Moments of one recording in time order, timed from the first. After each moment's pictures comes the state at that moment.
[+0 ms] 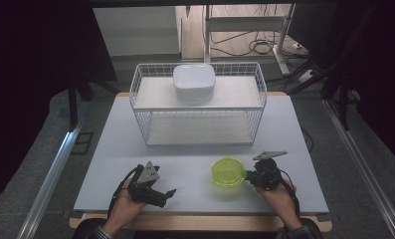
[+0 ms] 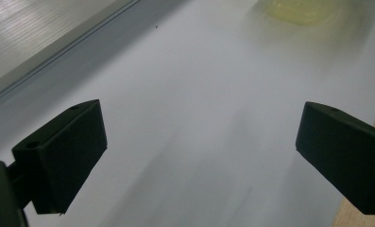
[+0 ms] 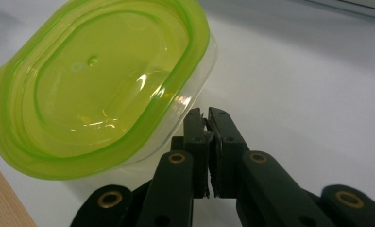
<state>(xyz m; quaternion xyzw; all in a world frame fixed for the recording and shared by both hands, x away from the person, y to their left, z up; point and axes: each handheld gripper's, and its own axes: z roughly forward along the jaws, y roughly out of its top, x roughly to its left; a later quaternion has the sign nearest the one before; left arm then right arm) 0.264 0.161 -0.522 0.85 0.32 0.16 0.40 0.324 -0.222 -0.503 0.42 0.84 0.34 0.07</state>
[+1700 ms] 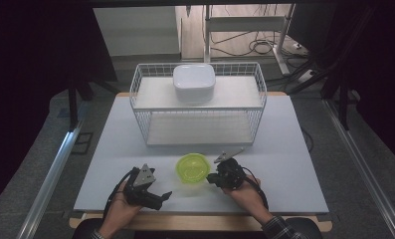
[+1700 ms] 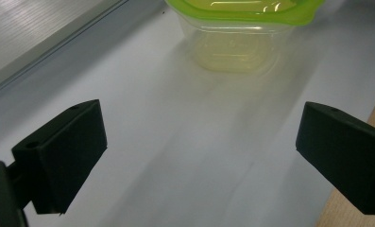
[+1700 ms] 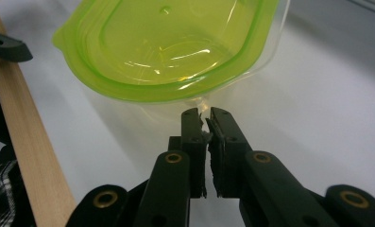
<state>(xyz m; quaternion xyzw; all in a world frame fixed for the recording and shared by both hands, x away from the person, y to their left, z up) 0.254 0.170 -0.521 0.85 0.32 0.17 0.38 0.324 -0.128 -0.505 0.31 0.88 0.35 0.02</state>
